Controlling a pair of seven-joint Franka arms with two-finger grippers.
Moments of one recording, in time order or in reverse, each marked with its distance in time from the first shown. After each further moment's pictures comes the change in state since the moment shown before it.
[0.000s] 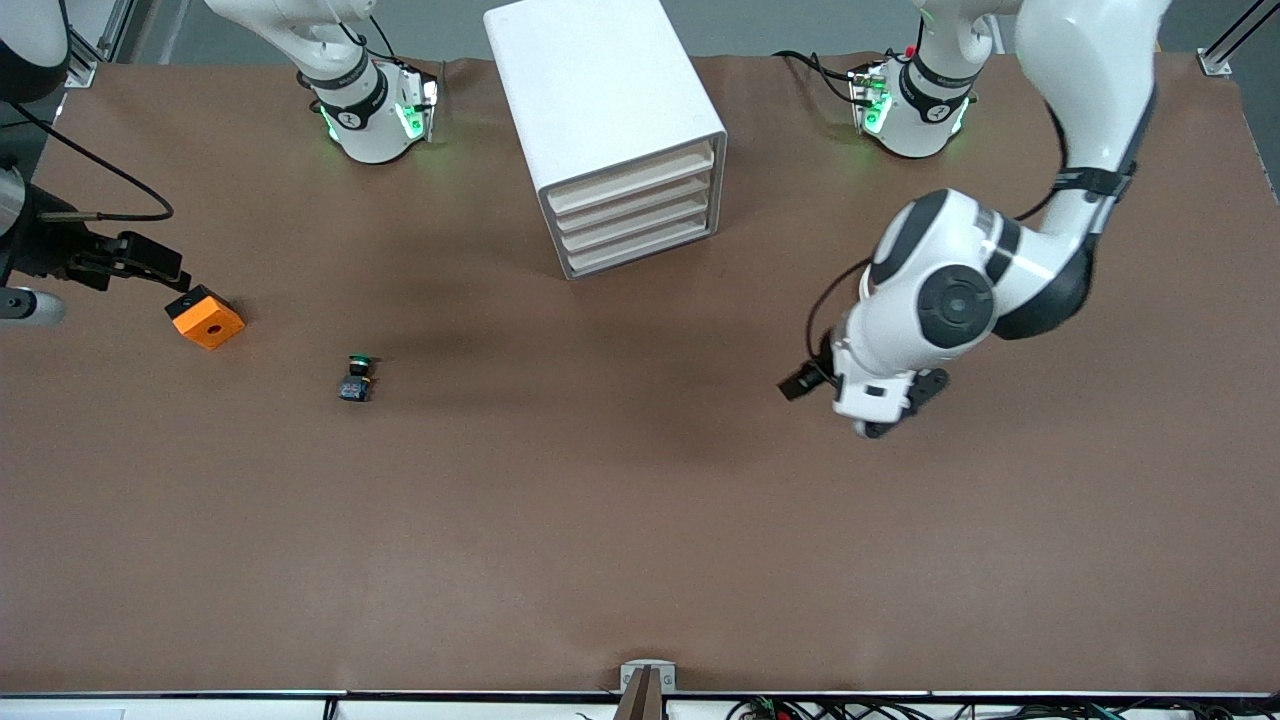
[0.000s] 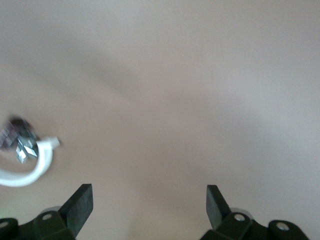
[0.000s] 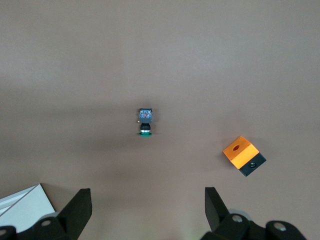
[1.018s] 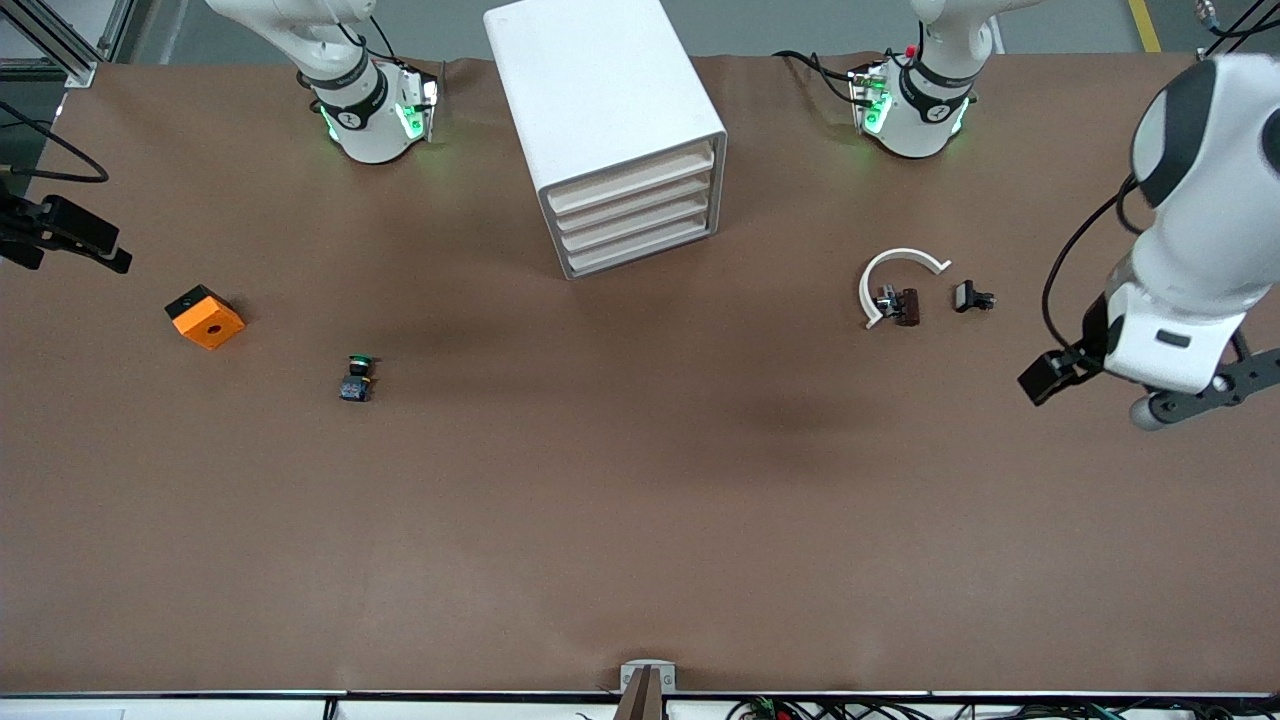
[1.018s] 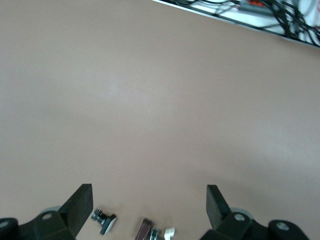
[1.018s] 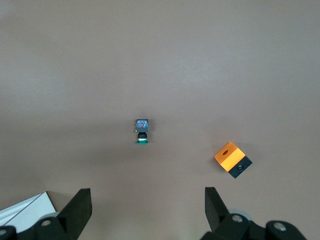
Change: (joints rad) left arm 0.247 -0.268 0.003 0.083 0.117 -0.143 0.555; right arm -0.023 -0.006 -0.006 0.113 -0.003 -0.056 0.001
